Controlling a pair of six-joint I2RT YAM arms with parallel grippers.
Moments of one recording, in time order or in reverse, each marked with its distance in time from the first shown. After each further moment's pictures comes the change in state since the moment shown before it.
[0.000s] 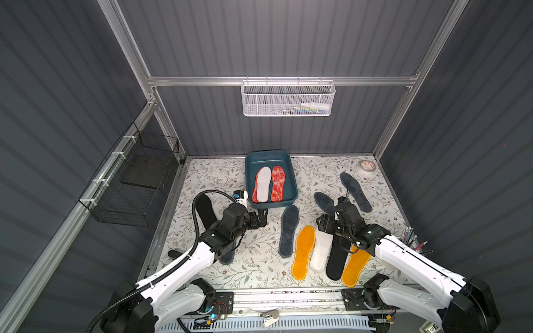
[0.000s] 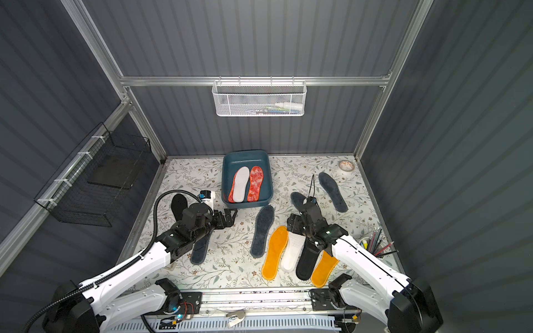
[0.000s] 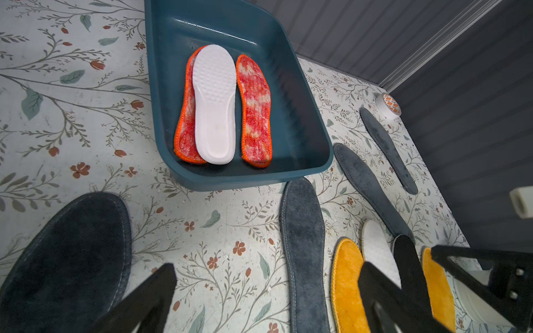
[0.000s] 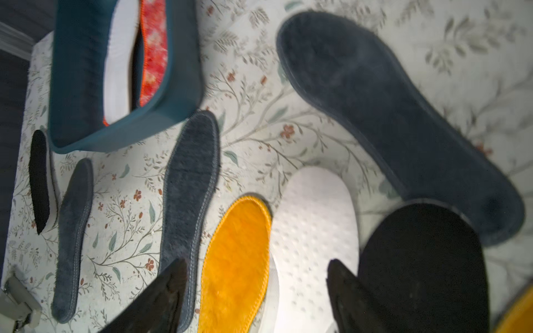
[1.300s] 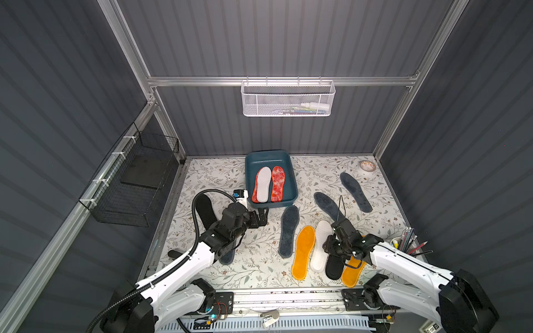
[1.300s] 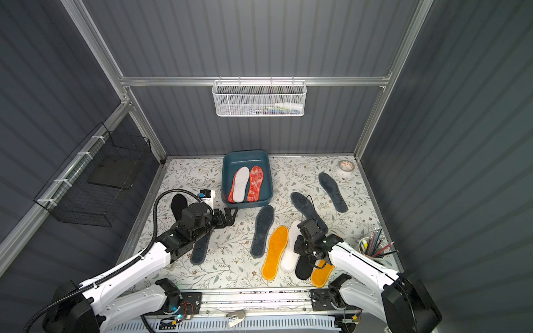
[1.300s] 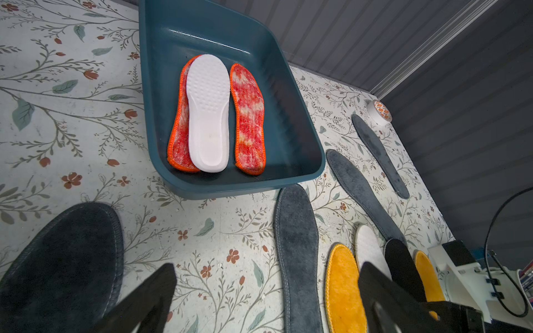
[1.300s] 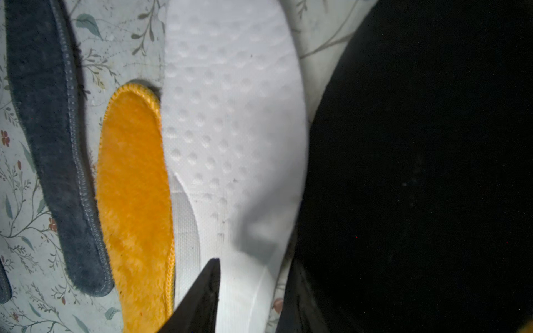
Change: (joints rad) left arm 0.000 0.000 -0.002 0.032 0.006 -0.002; right arm 0.021 0.035 -0.174 -0.033 -0.105 0.143
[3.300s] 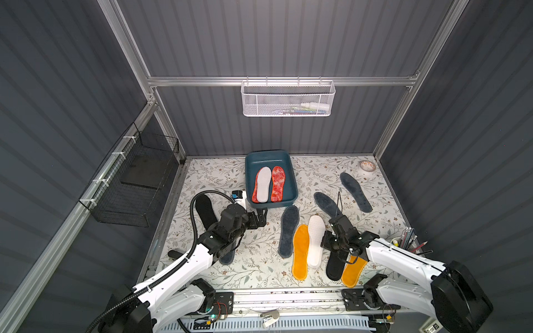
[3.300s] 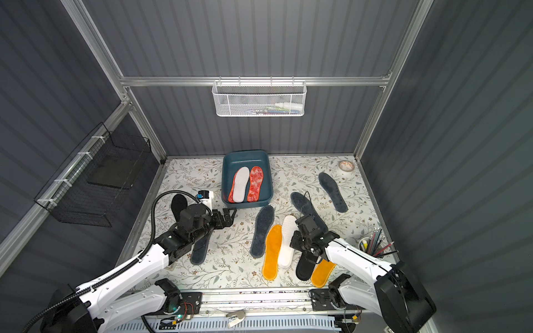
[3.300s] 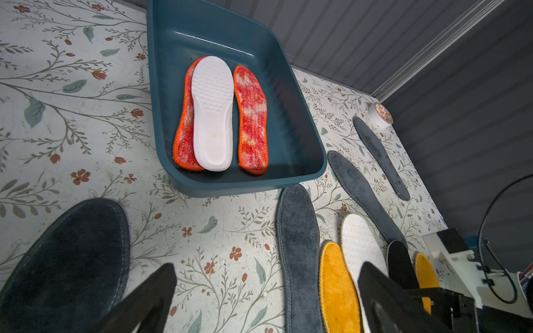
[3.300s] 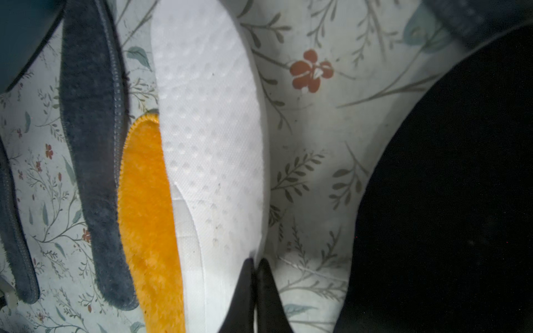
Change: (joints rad) left arm 0.000 -0.029 -0.011 -0.024 -0.021 -0.008; right arm -0.011 0.049 0.034 0.099 -0.009 -0.023
